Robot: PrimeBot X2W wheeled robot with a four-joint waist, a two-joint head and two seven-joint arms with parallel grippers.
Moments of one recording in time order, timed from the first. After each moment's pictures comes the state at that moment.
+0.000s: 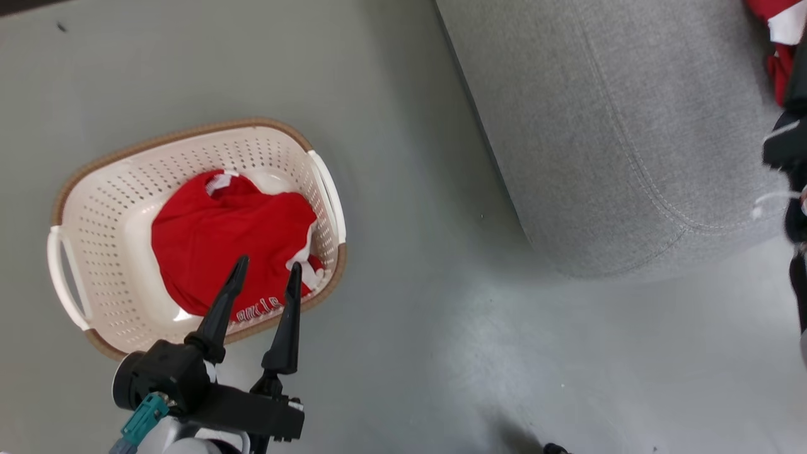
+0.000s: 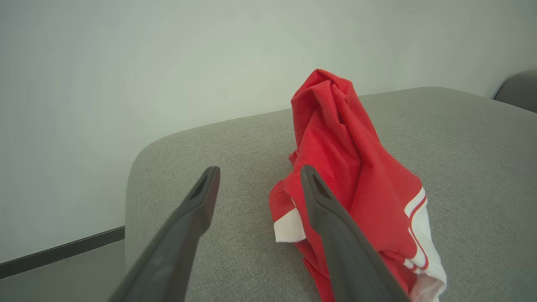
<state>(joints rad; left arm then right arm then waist) -0.11 0.21 -0.30 -0.02 -0.42 -0.01 -0.16 -0.86 -0.26 -0.12 0.71 0.31 0.11 -0.26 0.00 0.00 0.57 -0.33</state>
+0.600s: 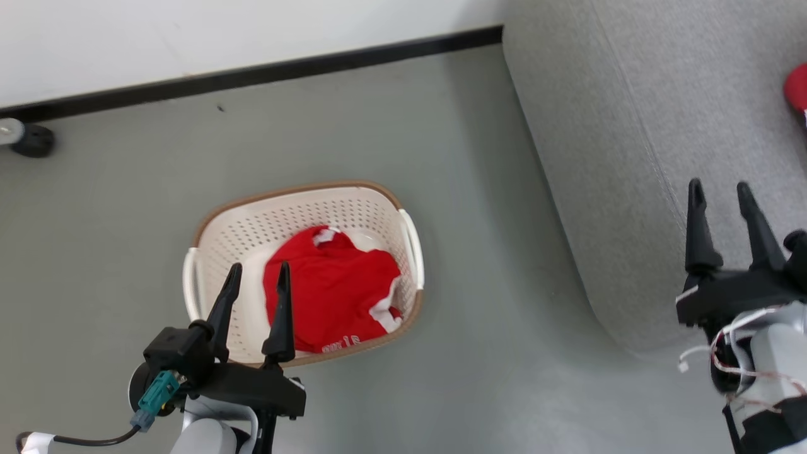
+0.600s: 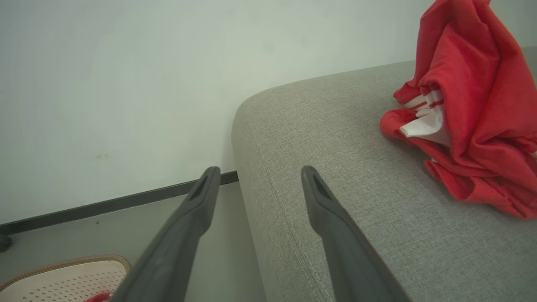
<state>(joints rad) -0.22 0.11 -0.24 0.29 -0.47 0.00 -0.24 -0.43 -0.13 -0.07 0.49 0.23 0.11 -0.26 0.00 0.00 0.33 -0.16</state>
